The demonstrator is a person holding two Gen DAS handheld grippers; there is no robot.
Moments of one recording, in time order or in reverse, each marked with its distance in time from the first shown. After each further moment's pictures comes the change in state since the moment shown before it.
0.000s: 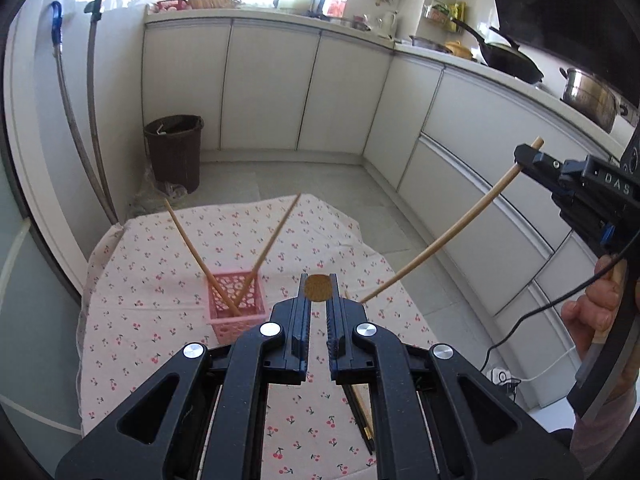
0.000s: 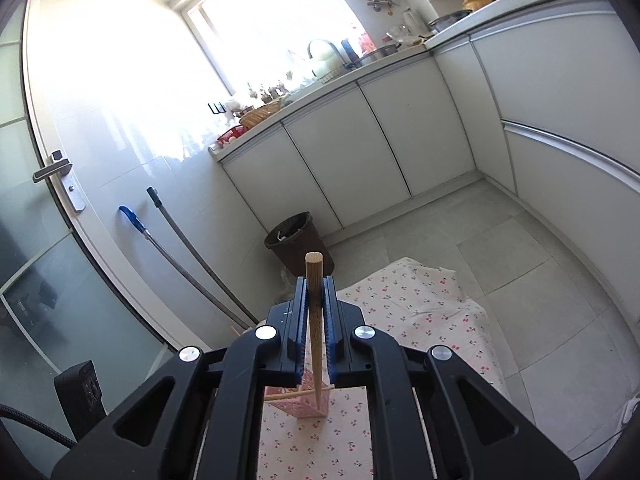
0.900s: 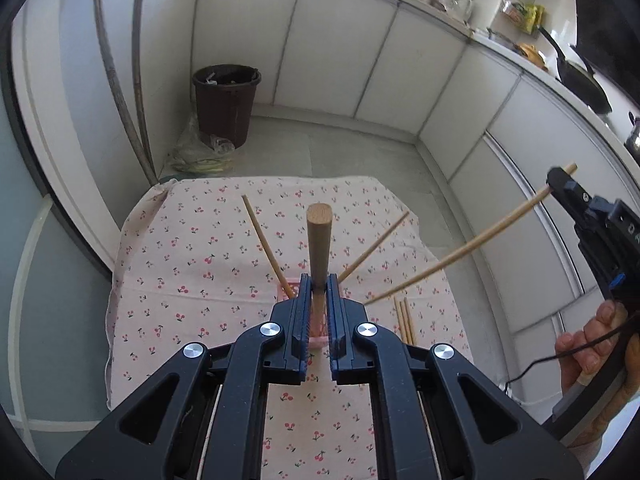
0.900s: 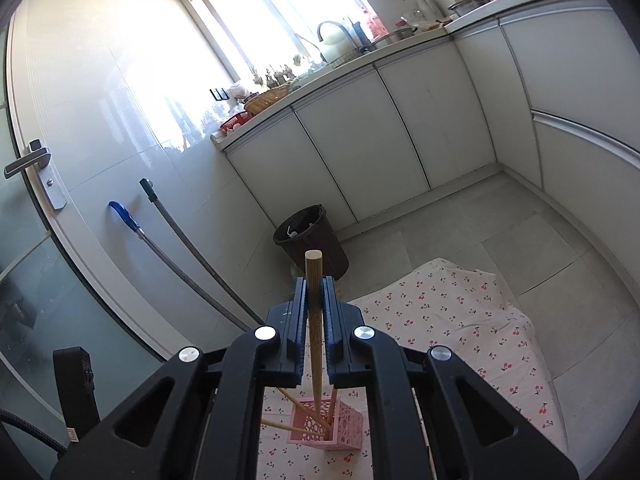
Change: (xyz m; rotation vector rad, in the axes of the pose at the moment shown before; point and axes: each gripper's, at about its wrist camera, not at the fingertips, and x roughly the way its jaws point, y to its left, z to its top) left arm 0.043 0.077 0.045 -0.150 0.218 0.084; right arm 0.106 0.031 0.002 0.021 0.059 -0.016
